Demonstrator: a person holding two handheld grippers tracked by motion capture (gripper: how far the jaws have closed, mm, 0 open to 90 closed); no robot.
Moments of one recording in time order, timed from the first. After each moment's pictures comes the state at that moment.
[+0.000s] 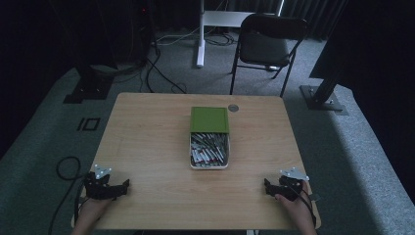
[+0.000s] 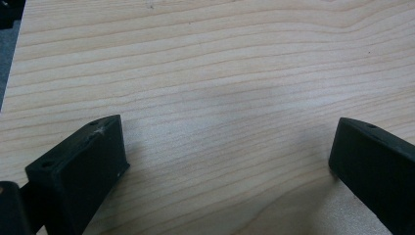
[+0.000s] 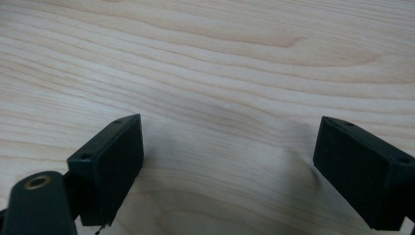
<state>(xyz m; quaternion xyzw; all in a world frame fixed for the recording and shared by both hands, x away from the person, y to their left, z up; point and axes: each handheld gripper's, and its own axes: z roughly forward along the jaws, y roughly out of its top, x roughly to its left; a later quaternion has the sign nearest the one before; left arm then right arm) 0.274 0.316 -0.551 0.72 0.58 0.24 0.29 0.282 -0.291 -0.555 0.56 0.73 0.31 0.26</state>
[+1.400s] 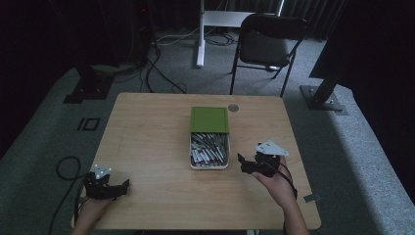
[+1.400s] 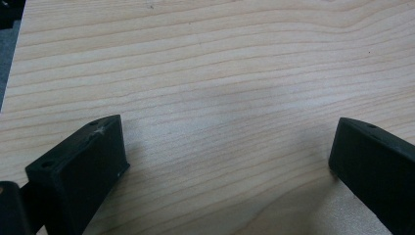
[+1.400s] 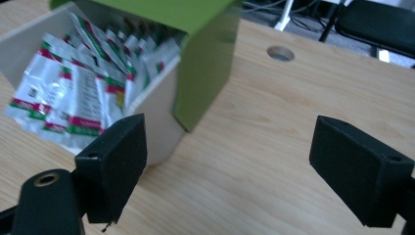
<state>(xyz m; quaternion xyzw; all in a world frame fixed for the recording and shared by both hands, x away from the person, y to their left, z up) 0.274 0.316 -0.551 0.72 0.58 0.24 0.29 0.314 -0.201 -0.454 0.44 0.75 0.41 0.28</state>
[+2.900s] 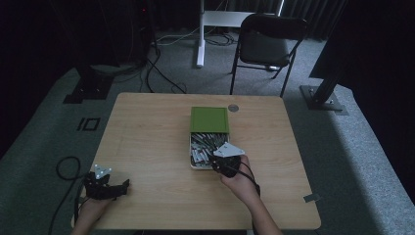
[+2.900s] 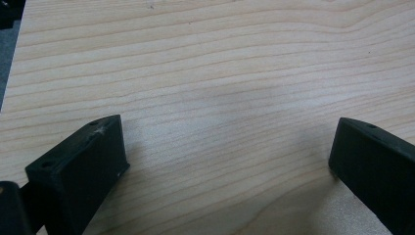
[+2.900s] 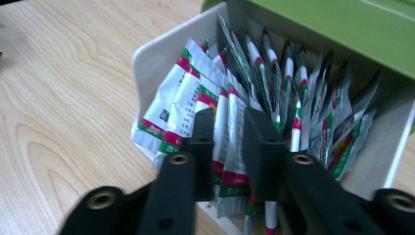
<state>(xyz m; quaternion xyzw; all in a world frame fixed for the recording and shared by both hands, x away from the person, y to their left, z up) 0.274 0.316 -0.551 0.72 0.58 0.24 0.29 0.323 -0.103 -0.473 0.34 0.81 0.42 0.23</state>
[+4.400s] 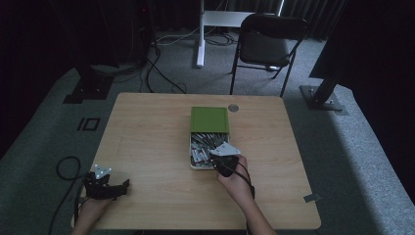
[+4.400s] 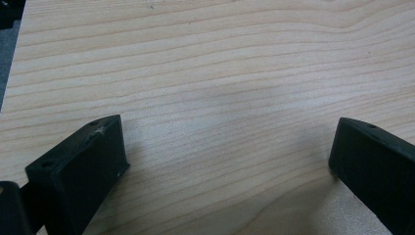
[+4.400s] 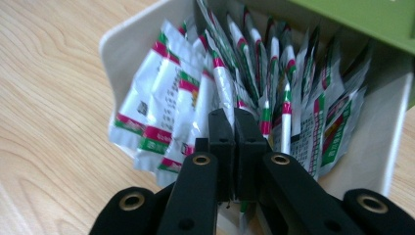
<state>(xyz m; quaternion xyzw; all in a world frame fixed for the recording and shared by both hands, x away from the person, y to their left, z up) 0.274 0.316 -0.551 0.72 0.58 0.24 0.29 0.325 -0.095 -0.478 0.38 0.80 0.38 0.25</state>
